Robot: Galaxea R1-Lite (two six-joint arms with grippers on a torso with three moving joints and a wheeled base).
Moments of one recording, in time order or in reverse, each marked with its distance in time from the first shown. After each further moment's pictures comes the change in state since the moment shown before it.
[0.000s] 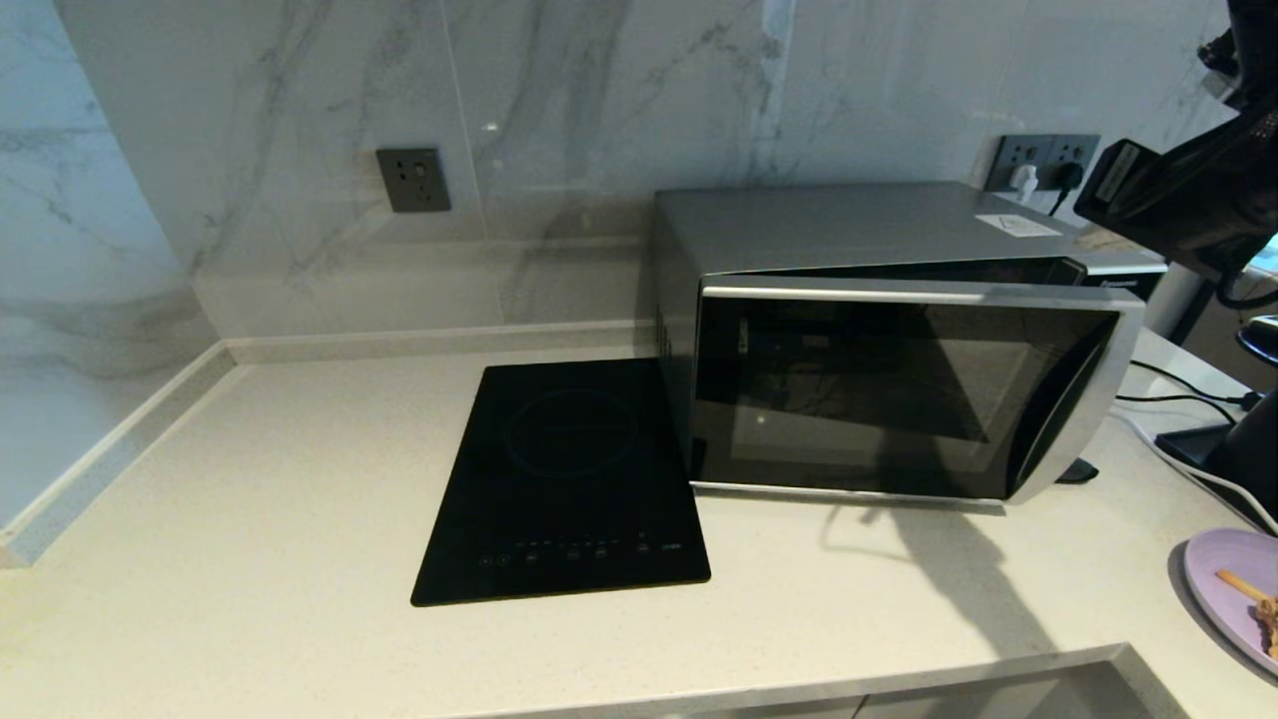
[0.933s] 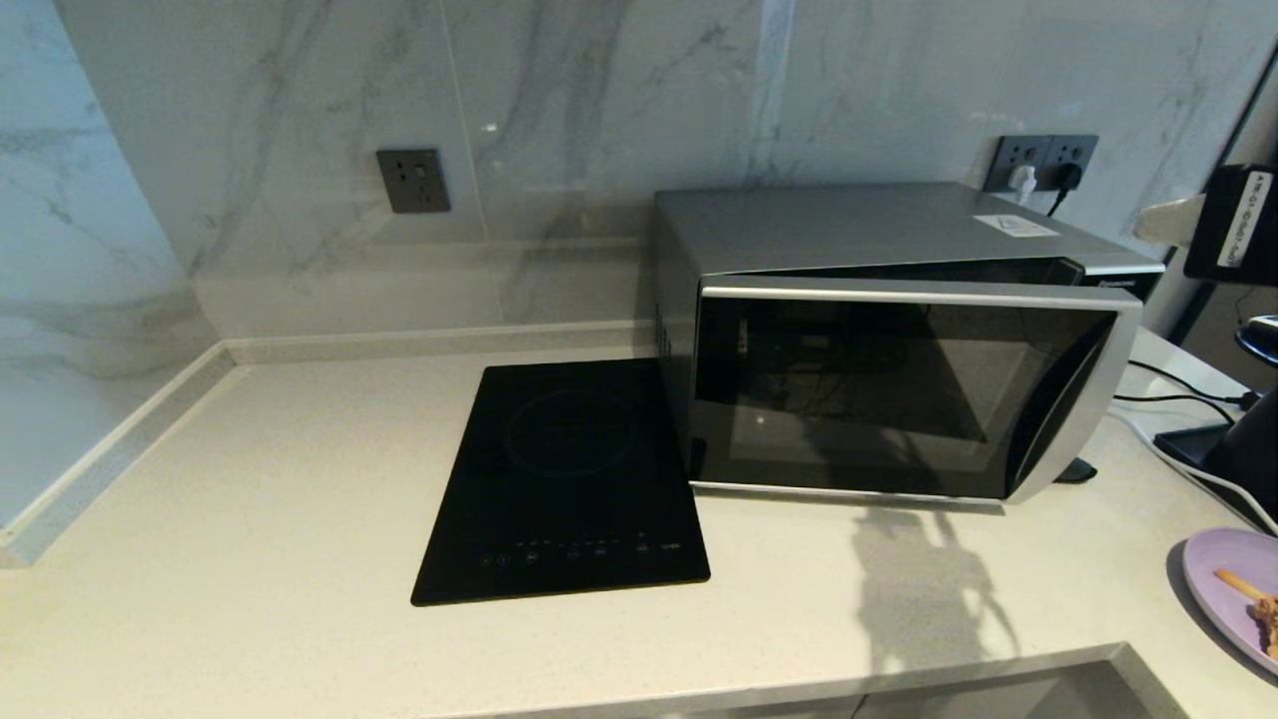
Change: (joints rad) left arm 0.000 0.000 0.000 0.000 0.000 0.000; right arm 0.344 -0.436 0.598 -0.425 -0.366 -0.395
